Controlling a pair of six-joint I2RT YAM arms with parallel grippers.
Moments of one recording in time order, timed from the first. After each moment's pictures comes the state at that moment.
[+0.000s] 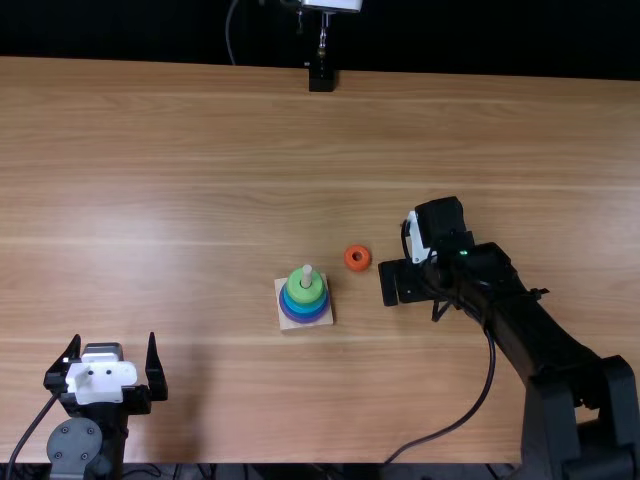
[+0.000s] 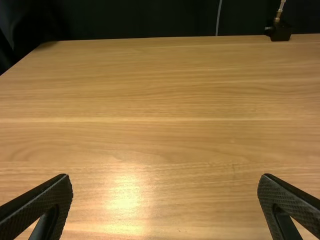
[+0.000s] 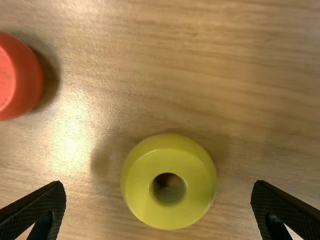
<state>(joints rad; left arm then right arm) -0.04 0.01 0.10 -0.37 -0.11 0.00 0.24 1.80 1.10 -0.58 -0.03 0.04</state>
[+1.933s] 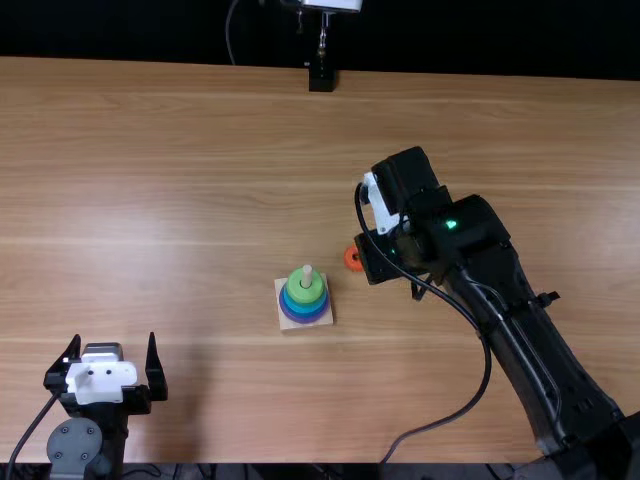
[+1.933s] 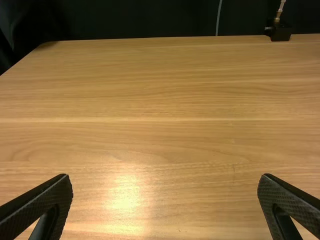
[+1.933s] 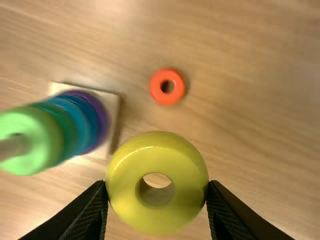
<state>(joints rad) -0.04 0.01 0.10 -0.37 -0.11 0.00 0.44 1.74 1.66 -1.15 -0.03 0.04</state>
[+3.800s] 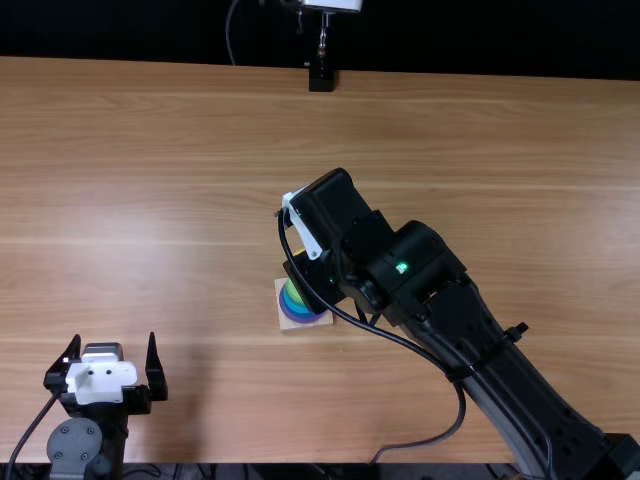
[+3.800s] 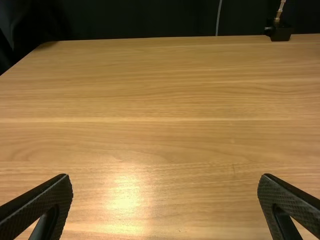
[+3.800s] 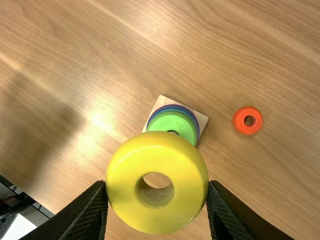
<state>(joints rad) -0.04 0.01 0.10 -0.37 -0.11 0.00 0.70 1.74 1.85 -1.21 -0.03 0.08</state>
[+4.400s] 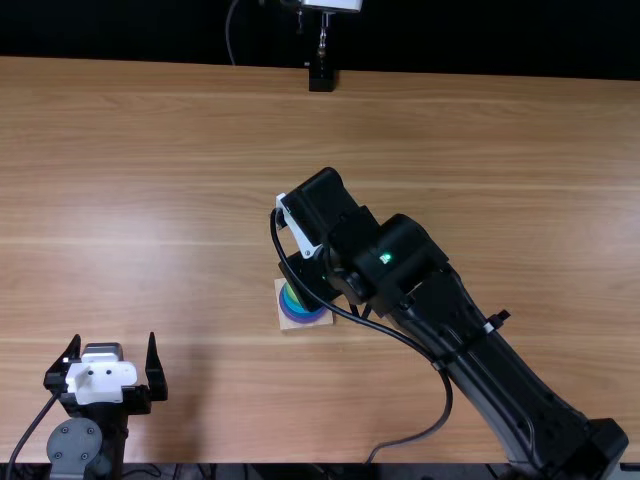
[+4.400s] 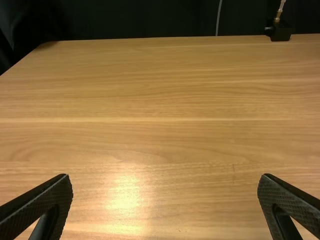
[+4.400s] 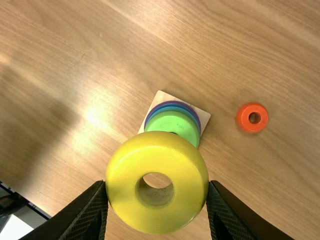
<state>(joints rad) -0.04 0.01 0.10 -0.37 -0.11 0.00 0.70 1.79 1.85 -1.21 -0.03 0.08</state>
